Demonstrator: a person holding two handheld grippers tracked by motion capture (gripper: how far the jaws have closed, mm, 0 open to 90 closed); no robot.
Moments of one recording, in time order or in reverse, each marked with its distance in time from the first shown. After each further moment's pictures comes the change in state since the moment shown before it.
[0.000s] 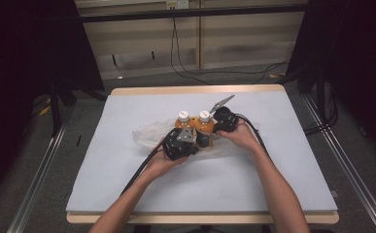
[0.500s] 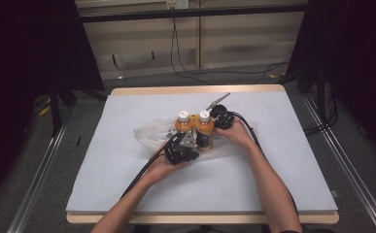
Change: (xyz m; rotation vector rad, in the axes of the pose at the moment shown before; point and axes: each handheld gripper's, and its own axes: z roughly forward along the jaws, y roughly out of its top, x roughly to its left) left arm -0.007 -0.008 0.009 0.033 -0.015 0.008; right arm -0.013 0.007 0.019 0.031 0.005 0.072
